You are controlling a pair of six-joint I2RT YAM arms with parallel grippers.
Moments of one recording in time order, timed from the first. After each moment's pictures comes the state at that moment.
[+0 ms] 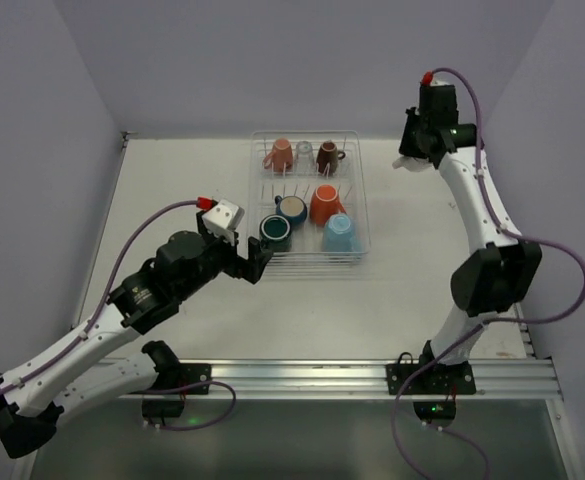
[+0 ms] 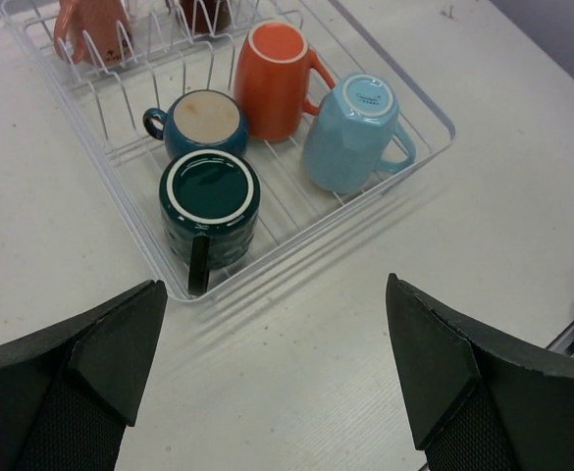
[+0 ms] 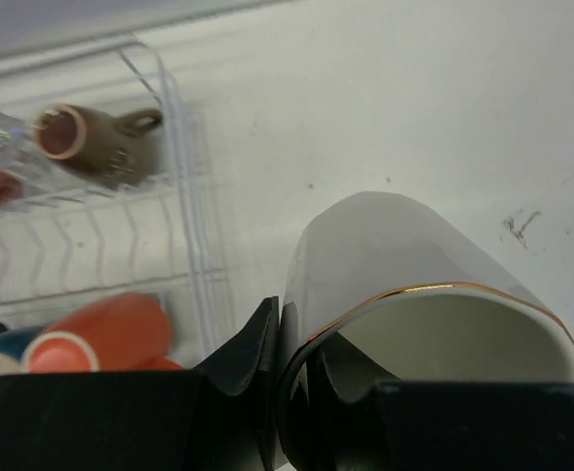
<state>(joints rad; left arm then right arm) -0.82 0.79 0.82 -0.32 -0.16 -0.22 0.14 1.72 1.84 -0.75 0.14 0.28</state>
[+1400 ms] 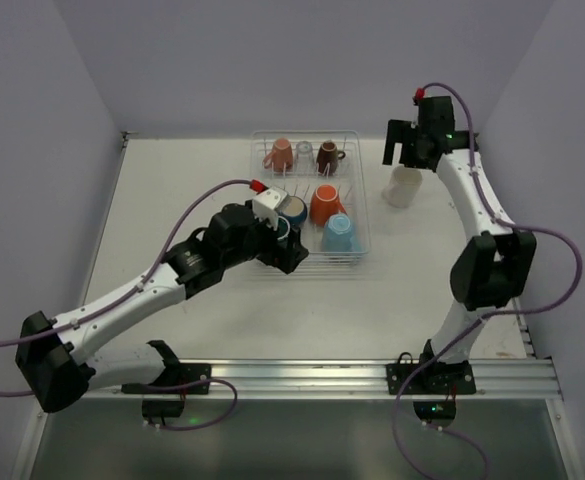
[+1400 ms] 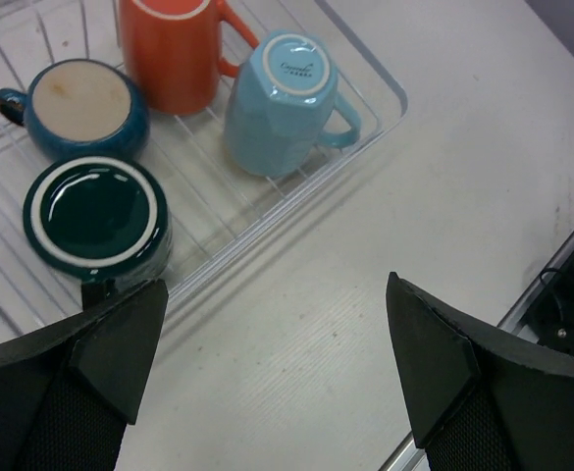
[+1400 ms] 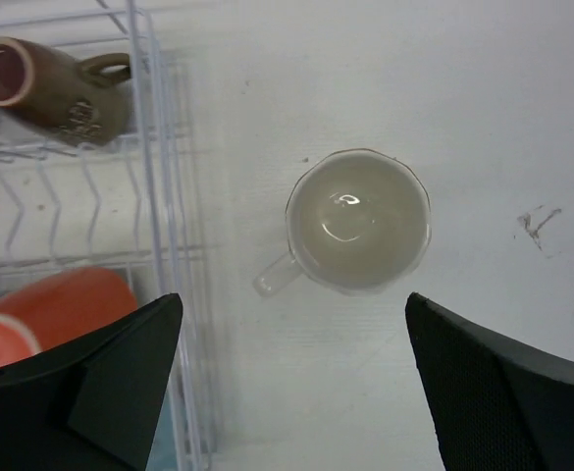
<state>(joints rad) -0.80 1.11 0.91 -0.25 0.03 -0.26 0.10 1.92 1.84 -0.78 0.10 0.16</state>
